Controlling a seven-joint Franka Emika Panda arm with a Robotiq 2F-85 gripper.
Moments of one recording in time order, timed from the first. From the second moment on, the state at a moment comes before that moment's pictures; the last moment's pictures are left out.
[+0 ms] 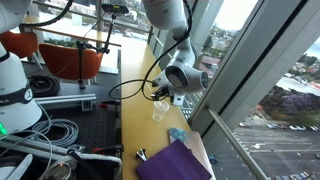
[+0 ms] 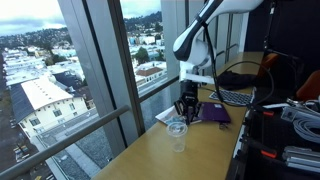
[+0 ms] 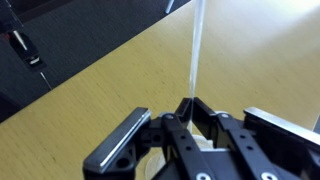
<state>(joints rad) 0.02 0.68 0.09 -1.84 0.73 2.07 0.23</state>
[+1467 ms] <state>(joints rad) -0.01 0.71 0.10 -1.81 0.73 1.97 0.20</state>
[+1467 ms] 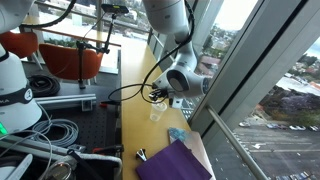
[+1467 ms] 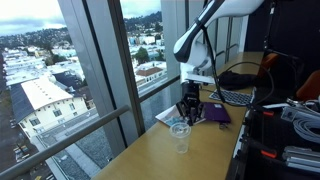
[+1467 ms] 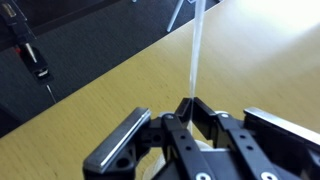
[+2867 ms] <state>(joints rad) -0.13 0.98 0.08 -1.48 0.83 1.67 0.20</state>
